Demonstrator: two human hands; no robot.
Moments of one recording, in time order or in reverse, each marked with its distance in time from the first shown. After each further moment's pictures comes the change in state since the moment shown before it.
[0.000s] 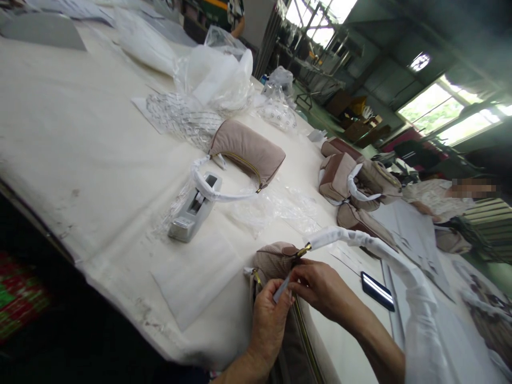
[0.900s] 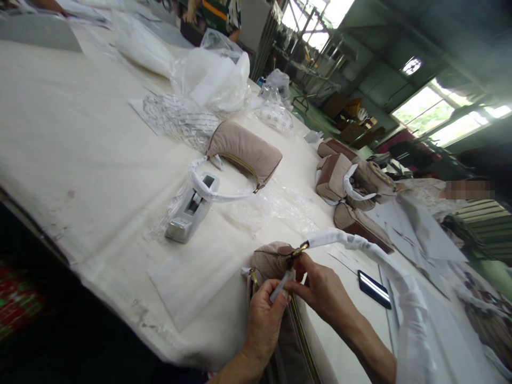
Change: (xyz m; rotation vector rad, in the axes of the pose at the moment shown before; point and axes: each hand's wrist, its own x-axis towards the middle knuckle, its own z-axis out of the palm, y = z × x) left_hand -0.001 0.001 -0.008 0.055 -0.069 0.034; right_hand -0.008 0.008 0.023 0.042 0.218 0.060
